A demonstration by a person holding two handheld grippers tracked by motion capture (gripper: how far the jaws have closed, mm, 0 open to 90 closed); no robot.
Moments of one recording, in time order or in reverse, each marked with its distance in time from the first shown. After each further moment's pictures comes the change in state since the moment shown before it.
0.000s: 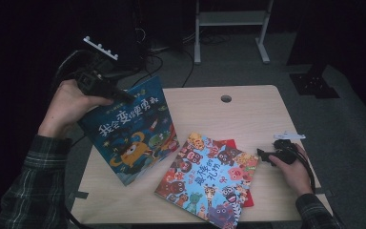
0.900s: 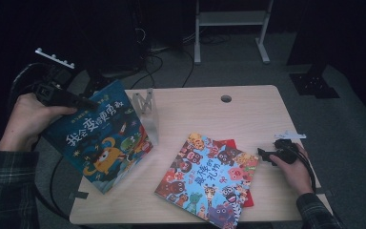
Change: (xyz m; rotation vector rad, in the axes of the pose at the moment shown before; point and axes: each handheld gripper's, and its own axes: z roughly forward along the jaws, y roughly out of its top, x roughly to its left) left arm 0.045 -0.069 -0.042 -0.033 0.083 -0.164; right arm -0.003 0.000 0.000 0.000 -0.004 0.002
